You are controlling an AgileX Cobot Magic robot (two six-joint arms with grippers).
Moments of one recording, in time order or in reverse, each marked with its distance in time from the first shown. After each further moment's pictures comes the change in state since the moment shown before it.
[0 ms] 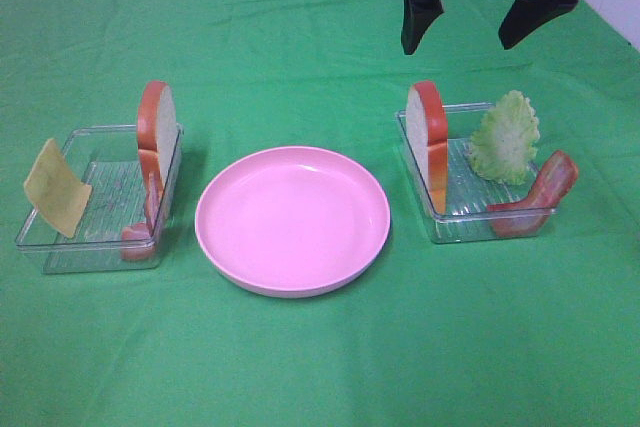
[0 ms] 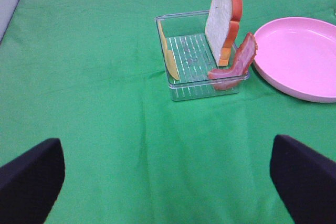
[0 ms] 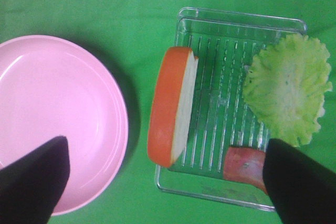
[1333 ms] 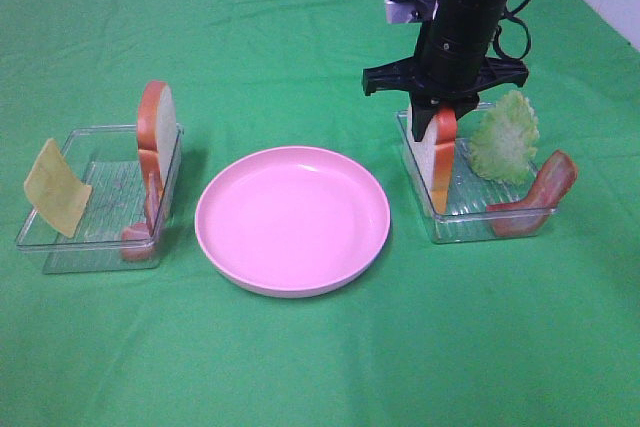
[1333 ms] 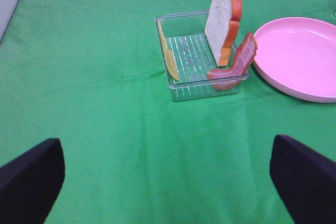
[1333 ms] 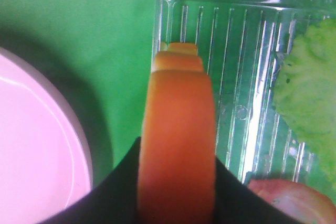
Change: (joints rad) left arm 0.000 0.000 0.000 -0.001 0.000 0.000; right arm 0.001 0.296 -0.040 -0.023 -0.059 0.063
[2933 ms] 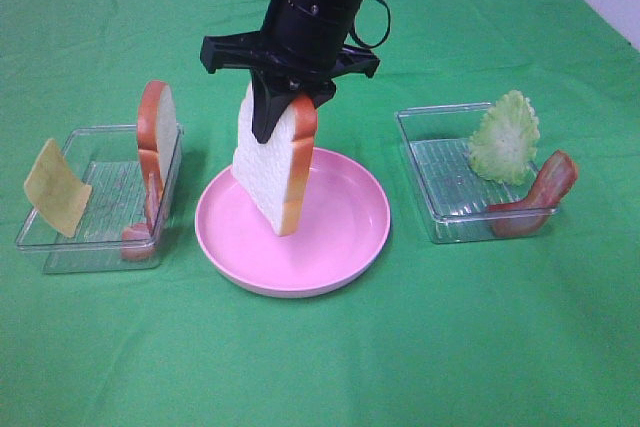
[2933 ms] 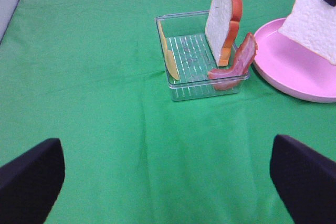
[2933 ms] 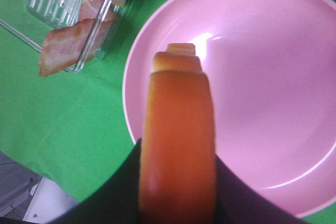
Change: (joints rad) left arm 0.000 0.000 0.000 0.000 0.000 0.000; right arm 0.232 0.052 -0.256 0.349 0.205 -0.237
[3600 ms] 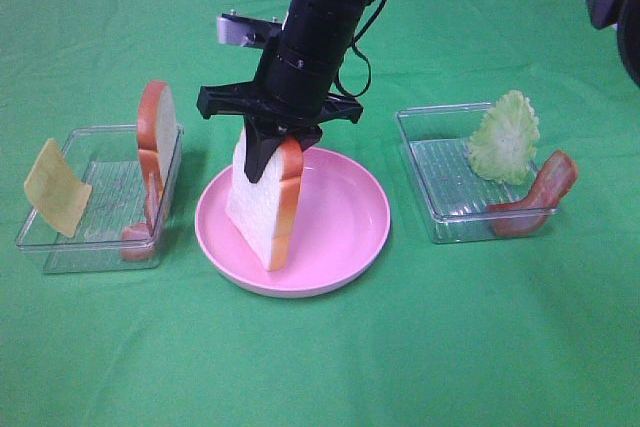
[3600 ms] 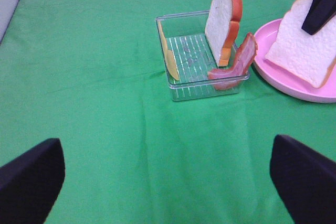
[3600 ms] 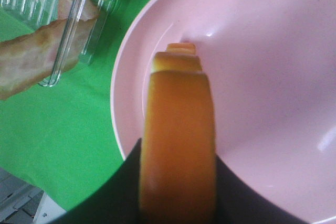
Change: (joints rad) left arm 0.000 0.000 0.000 0.000 0.000 0.000; right arm 0.000 0.106 0.000 0.061 -0.041 -0.018
